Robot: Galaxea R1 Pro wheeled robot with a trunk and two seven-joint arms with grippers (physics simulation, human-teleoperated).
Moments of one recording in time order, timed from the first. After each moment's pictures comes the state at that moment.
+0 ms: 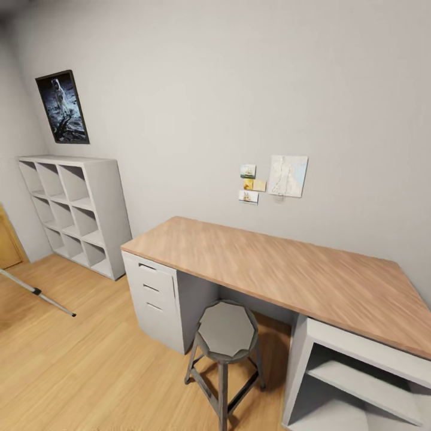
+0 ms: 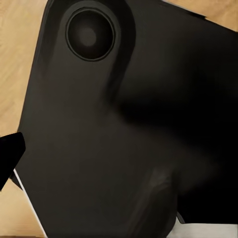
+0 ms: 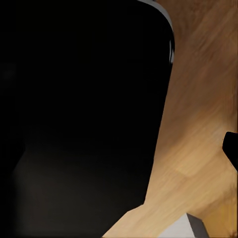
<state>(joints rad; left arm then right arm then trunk) 0.00 -0.04 0.03 -0.01 0.33 -0.01 0.00 -0.01 0.00 0.05 -0.01 0.08 -0.01 -0.01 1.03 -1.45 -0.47</state>
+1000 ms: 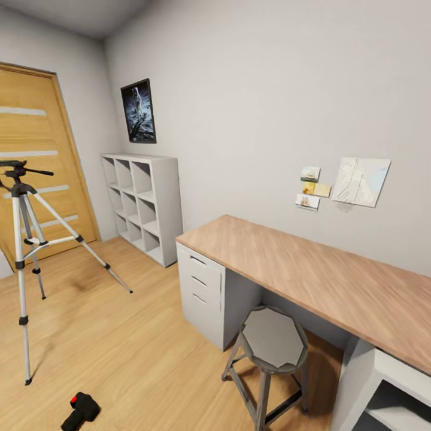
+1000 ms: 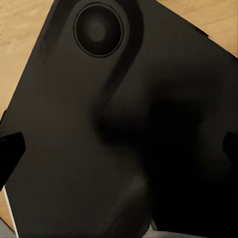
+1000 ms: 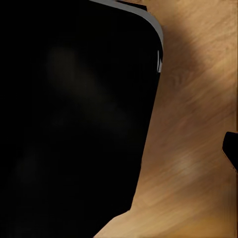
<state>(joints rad) 0.00 -0.04 0.02 -0.02 0.52 -0.01 0.00 -0.01 -0.02 0.07 -0.02 0.10 -0.01 -0.01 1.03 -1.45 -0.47</state>
